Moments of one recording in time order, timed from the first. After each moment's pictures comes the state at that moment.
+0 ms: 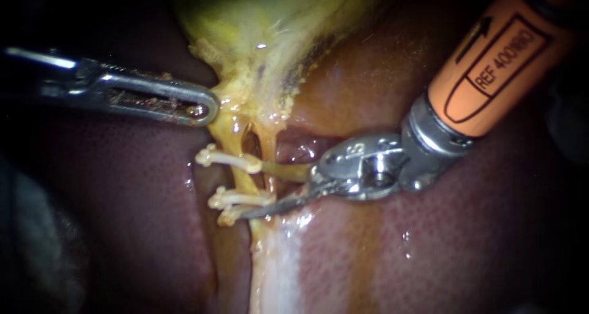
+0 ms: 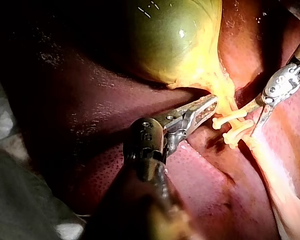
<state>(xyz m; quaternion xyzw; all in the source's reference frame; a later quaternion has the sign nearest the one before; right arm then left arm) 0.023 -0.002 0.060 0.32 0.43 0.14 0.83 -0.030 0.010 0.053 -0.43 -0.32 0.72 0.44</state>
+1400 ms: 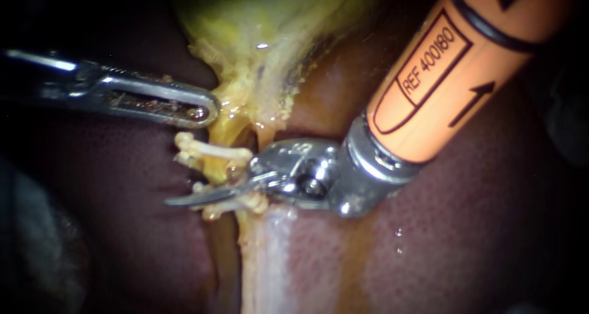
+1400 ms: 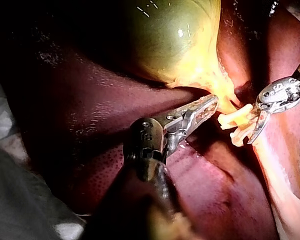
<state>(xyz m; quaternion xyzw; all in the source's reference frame) 0.029 -0.001 0.055 0.41 0.51 0.25 0.72 -0.030 0.010 0.053 -0.43 -0.32 0.72 0.44</state>
